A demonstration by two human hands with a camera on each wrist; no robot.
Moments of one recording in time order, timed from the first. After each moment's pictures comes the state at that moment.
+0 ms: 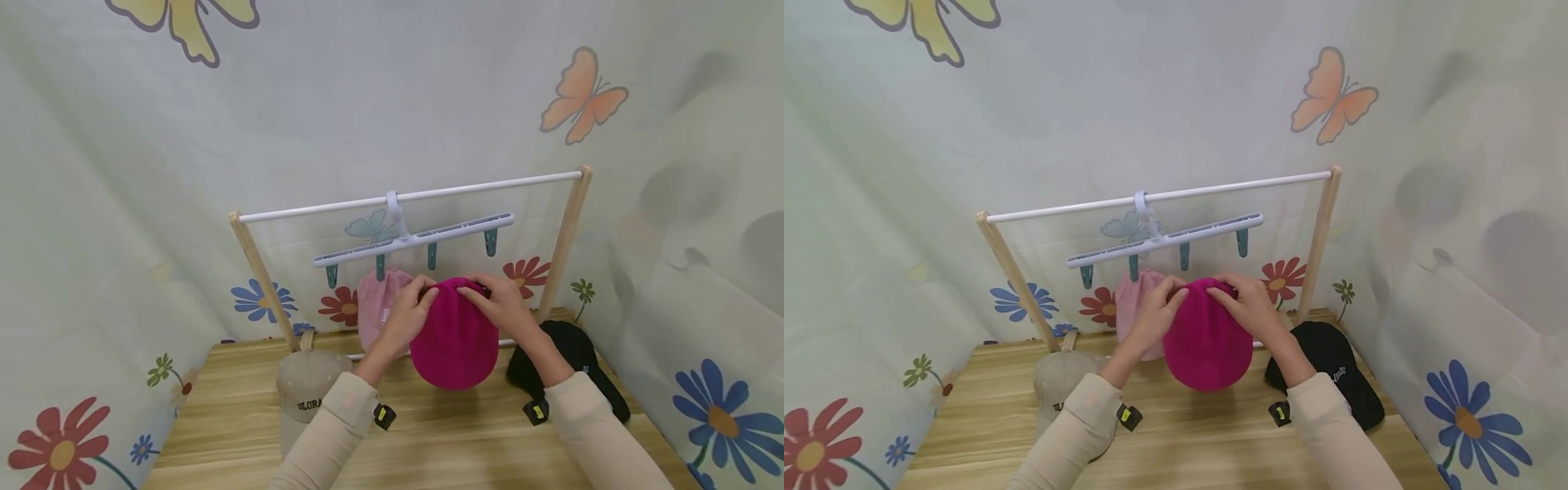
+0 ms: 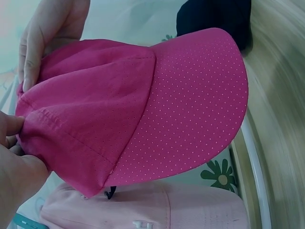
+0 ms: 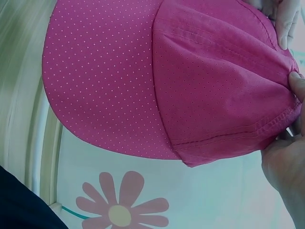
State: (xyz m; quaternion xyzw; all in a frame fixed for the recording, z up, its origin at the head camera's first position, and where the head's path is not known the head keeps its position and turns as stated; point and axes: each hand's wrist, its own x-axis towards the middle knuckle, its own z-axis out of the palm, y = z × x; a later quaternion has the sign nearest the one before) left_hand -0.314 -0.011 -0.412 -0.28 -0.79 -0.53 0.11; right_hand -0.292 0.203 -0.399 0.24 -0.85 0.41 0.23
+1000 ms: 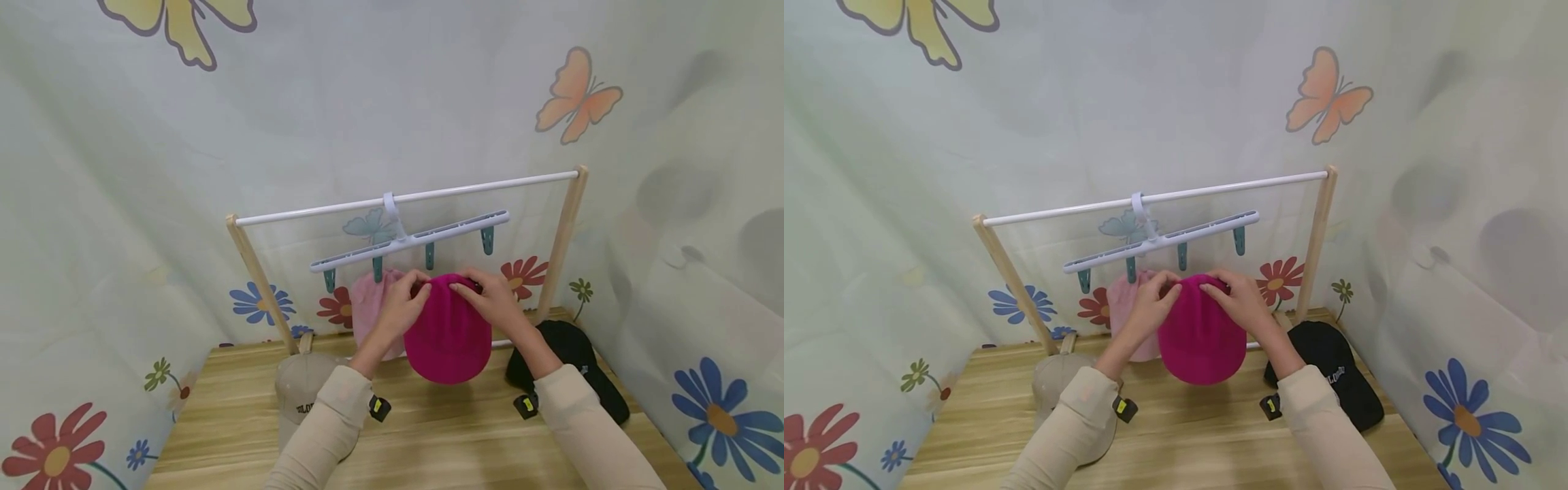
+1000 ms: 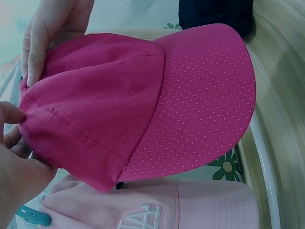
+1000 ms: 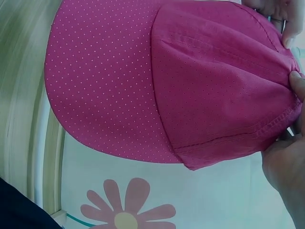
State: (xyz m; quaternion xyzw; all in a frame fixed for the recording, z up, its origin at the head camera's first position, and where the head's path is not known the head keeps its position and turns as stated) left_hand -0.330 -0.017 -0.405 -0.28 -0.81 -0.49 0.14; right_hand -0.306 0.197 -0.401 0.24 -0.85 0.42 0.22
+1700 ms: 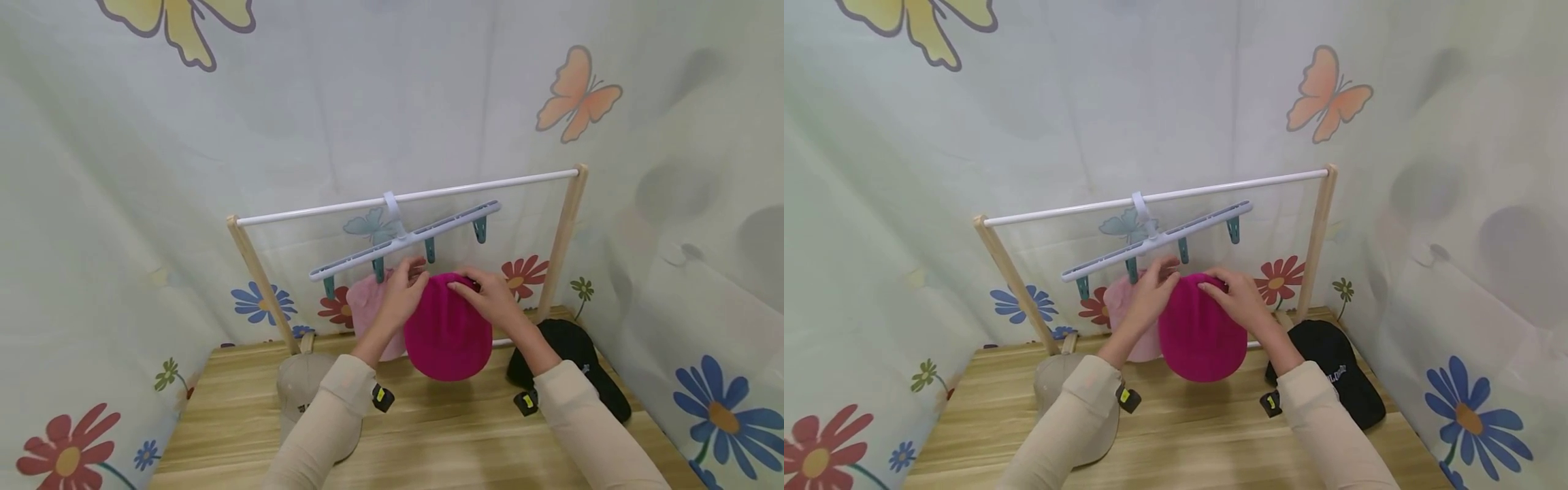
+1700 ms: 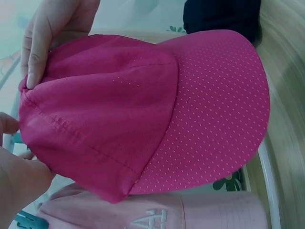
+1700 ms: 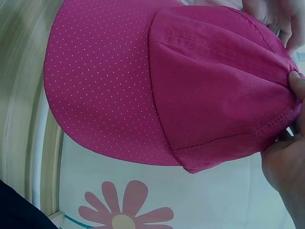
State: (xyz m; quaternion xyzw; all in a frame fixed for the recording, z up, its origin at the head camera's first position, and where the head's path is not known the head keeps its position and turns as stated) left_hand -0.340 -0.010 -0.395 -0.22 -0.77 -0.59 0.09; right_hand -0.308 0.194 -0.398 0.23 -0.86 0.42 0.20
